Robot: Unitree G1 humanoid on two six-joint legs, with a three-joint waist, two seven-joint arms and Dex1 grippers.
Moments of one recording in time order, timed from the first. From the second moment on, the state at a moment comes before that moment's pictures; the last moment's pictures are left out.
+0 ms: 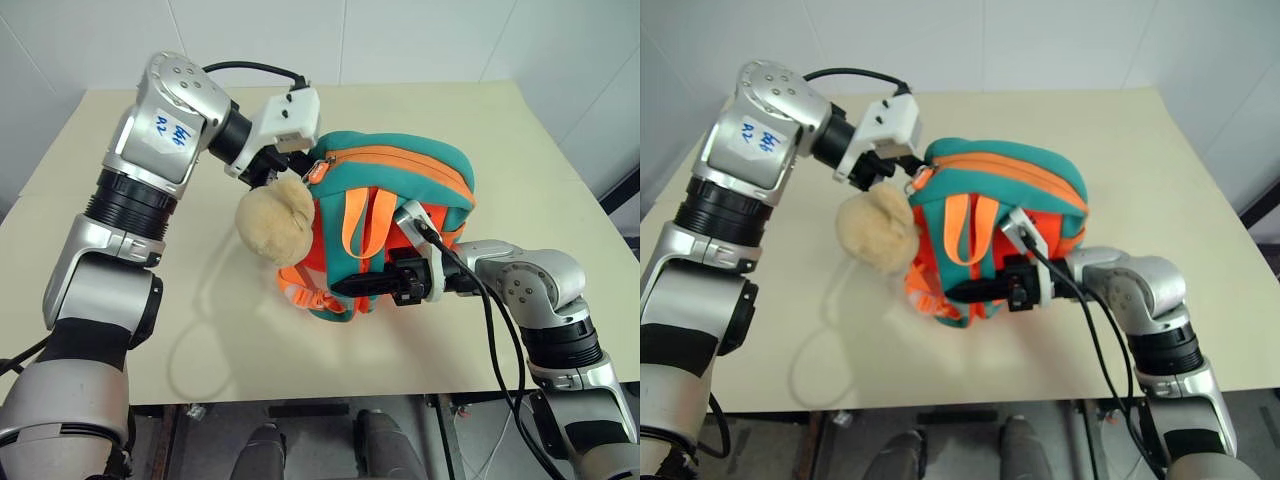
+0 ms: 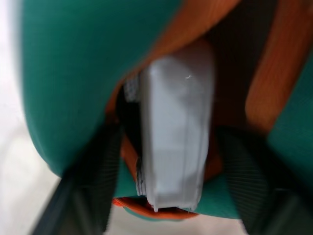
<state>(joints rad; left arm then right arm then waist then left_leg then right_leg) -1.36 0.62 -0.33 0.43 -0.05 0.46 -1.50 -0.68 -0.55 0.10 -0.15 0.81 1.07 1.10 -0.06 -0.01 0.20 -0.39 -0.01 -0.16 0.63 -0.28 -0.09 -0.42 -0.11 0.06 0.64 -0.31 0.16</state>
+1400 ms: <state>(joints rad) -1.11 0.66 -0.05 0.57 -0.27 0.17 -1.44 -0.66 -0.54 0.09 -0.15 0.82 1.07 1.06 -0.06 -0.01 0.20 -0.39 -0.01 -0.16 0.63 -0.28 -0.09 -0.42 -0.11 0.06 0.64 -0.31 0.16</state>
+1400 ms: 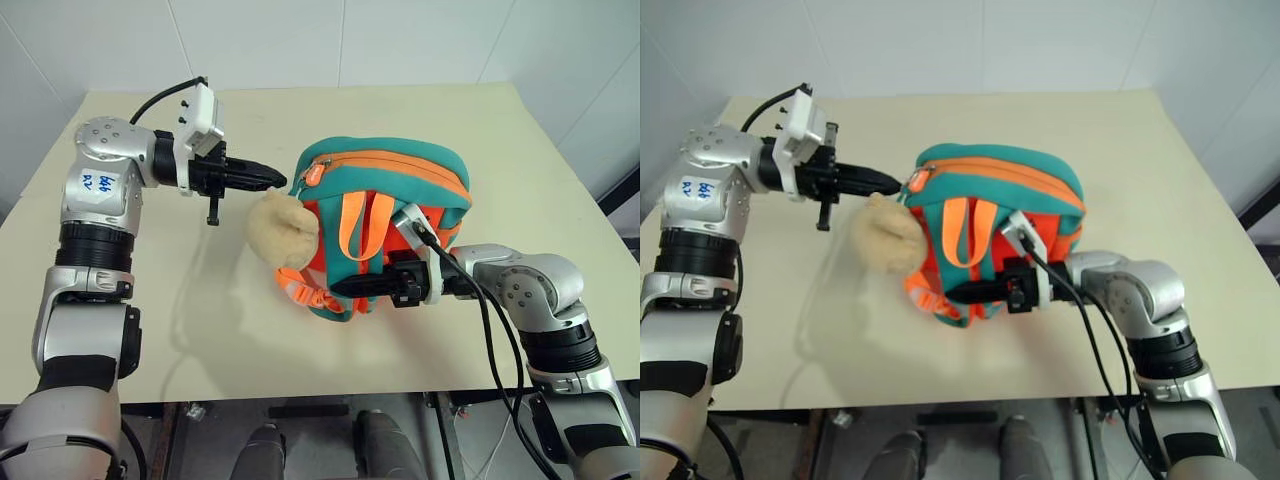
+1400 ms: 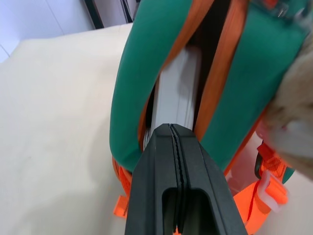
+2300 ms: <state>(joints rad) -1.06 0.67 0.02 0.45 -0.29 0.31 -1.33 -0.64 -0.53 0.07 -0.17 0.84 1.08 1.02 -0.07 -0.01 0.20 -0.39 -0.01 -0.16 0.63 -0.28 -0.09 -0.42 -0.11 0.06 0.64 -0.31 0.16</state>
